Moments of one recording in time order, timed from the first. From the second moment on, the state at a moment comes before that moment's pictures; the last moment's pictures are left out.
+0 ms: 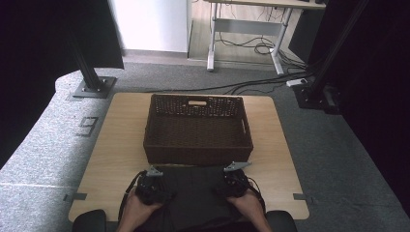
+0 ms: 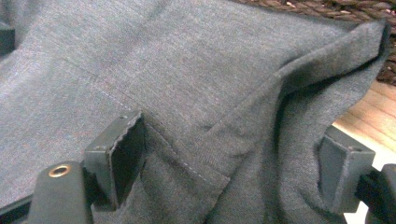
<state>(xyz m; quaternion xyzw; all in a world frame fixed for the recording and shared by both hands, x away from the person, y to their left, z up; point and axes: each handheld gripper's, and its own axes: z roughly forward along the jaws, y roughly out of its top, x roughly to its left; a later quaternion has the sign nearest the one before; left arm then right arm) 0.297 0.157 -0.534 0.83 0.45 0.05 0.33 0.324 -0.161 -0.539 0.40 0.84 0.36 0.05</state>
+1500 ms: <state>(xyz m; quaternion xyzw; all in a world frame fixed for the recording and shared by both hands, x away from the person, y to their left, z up) 0.310 0.159 -0.465 0.80 0.38 0.02 0.45 0.300 -0.174 -0.470 0.40 0.80 0.45 0.08</state>
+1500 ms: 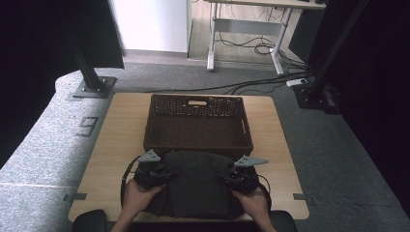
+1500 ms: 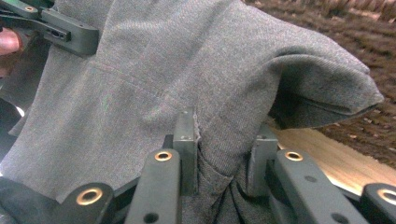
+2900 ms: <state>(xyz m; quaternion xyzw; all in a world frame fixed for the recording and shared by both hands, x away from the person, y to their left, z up) 0.350 0.161 -0.363 0.79 0.35 0.04 0.51 0.329 -0.184 -0.364 0.36 0.78 0.49 0.13</state>
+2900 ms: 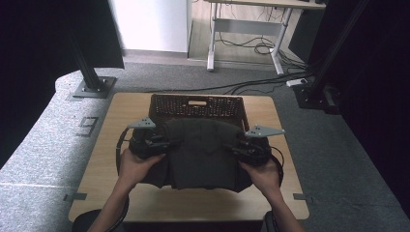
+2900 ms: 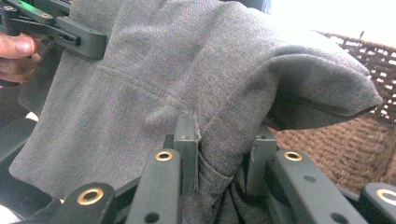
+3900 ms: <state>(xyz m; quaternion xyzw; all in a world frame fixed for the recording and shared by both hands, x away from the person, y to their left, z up) 0.429 0.166 -0.323 0.77 0.35 0.05 0.53 0.407 -0.174 -0.321 0.35 0.78 0.49 0.17</state>
